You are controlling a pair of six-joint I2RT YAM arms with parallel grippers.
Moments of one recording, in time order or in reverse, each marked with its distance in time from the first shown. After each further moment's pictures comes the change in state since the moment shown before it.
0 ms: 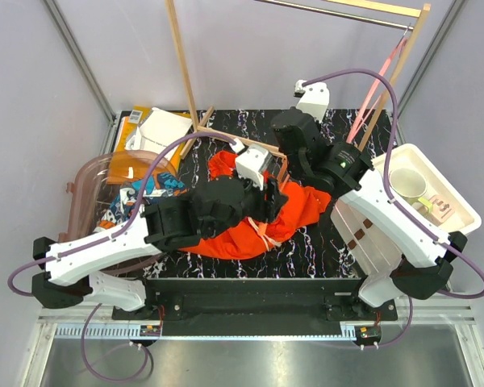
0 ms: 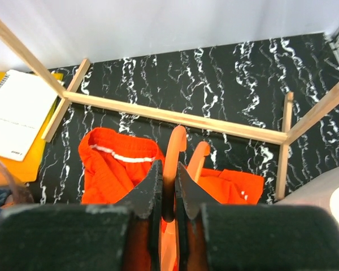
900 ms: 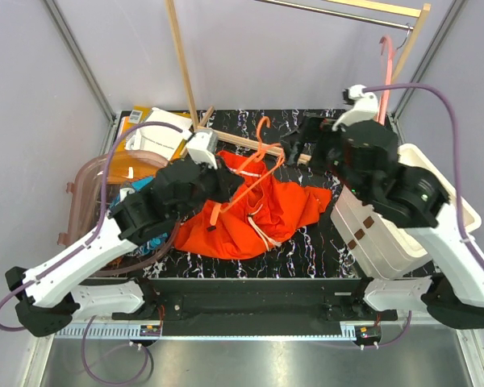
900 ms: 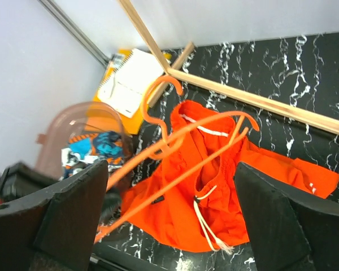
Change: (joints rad) left arm 0.289 -0.172 -0.179 -0.020 0.153 -0.135; right arm 0.000 -0.251 -0.035 -0.027 -0.397 0.060
